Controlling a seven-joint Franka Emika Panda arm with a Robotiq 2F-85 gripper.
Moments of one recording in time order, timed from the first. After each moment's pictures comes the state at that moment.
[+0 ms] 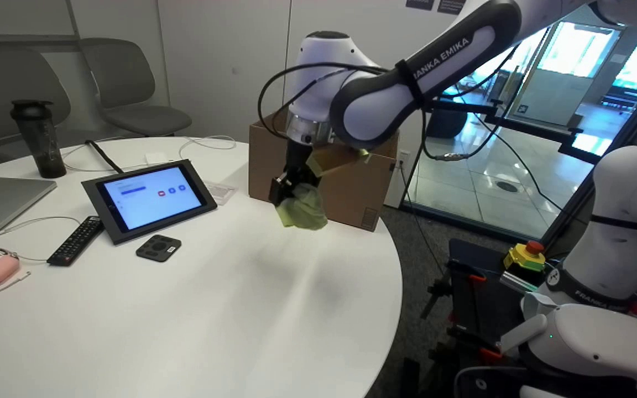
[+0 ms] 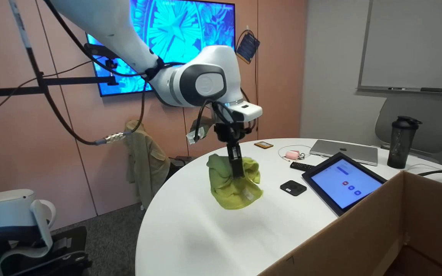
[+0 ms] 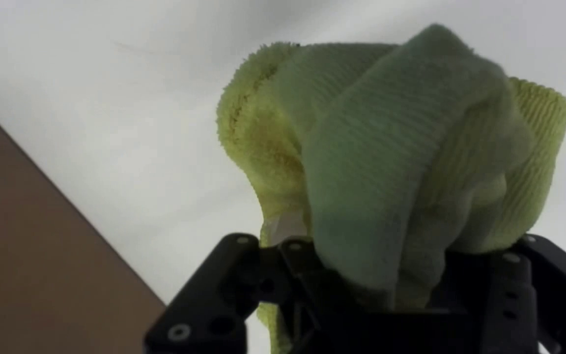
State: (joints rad) arm 0.24 0.35 -0.09 -1.97 -0.09 2.43 0.62
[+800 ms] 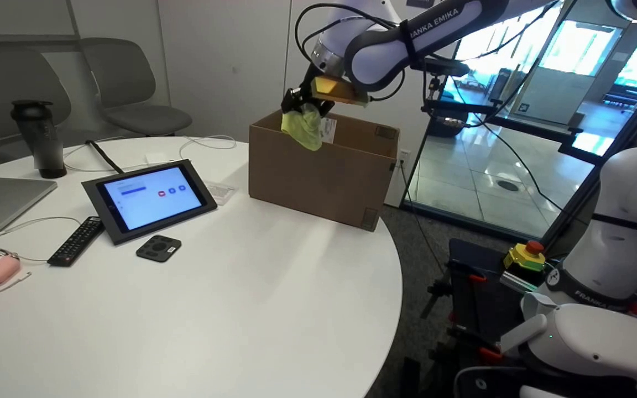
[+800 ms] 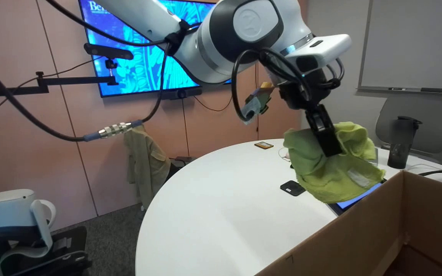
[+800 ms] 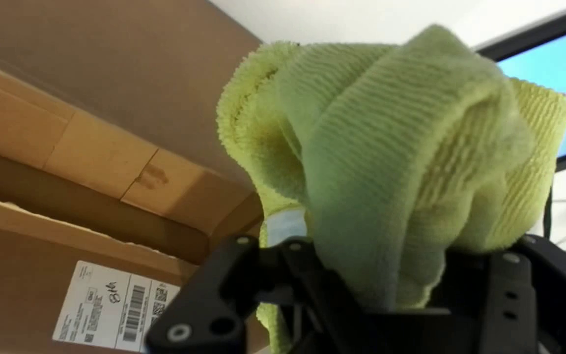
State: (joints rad) arm 0.09 0.30 -0.24 -1.86 -0.25 2.60 0.83
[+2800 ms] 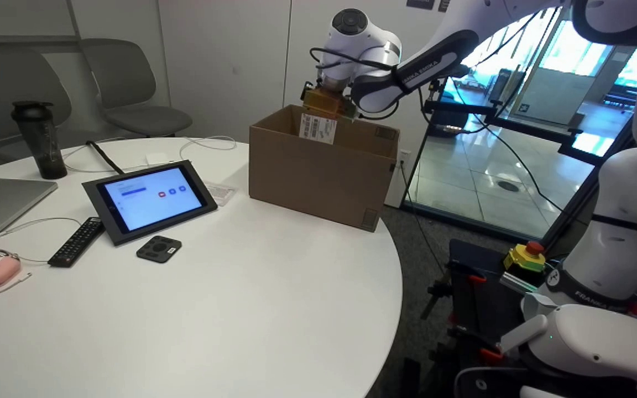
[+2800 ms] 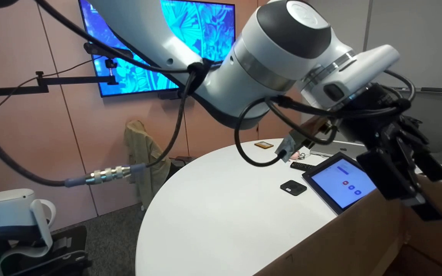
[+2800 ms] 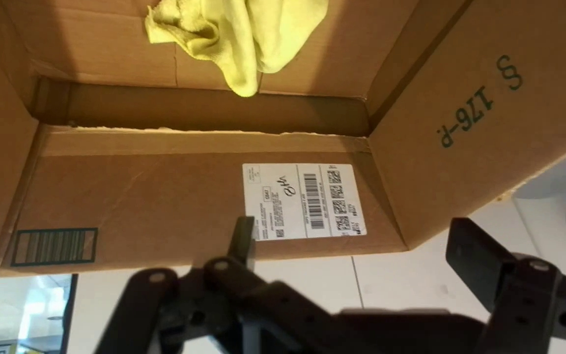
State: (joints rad) arm 0.11 0.45 -0.43 -1.74 -0.77 2.55 1.63
